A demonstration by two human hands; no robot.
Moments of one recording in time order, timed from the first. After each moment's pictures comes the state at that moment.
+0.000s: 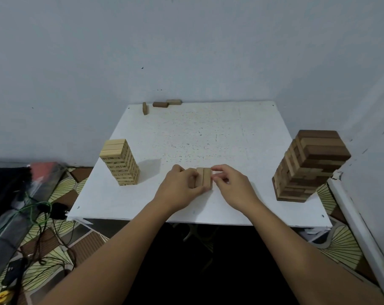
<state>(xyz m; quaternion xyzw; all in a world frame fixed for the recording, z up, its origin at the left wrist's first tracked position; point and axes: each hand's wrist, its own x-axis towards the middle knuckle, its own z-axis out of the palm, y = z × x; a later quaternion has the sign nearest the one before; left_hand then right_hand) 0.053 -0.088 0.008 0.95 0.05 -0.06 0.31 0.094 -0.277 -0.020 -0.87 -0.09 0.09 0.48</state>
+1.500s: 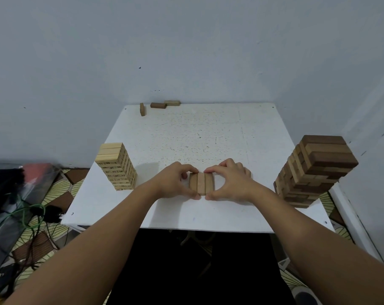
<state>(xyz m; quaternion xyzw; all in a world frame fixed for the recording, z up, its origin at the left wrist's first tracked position) 0.104 -0.047 0.001 0.94 -0.03 -0.15 0.32 0.131 -0.281 -0.007 -0.93 -0.21 0.15 0.26</state>
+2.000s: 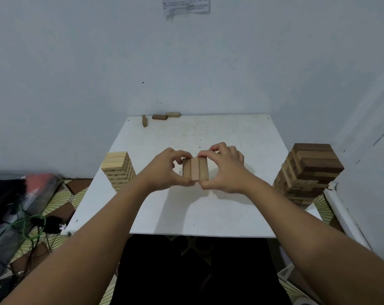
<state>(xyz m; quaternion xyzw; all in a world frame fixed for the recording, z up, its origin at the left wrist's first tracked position) 0.094 -0.039 0.066 0.94 -0.05 -0.03 0.33 0.135 -0.262 0.045 -0.92 -0.27 0.01 0.29</state>
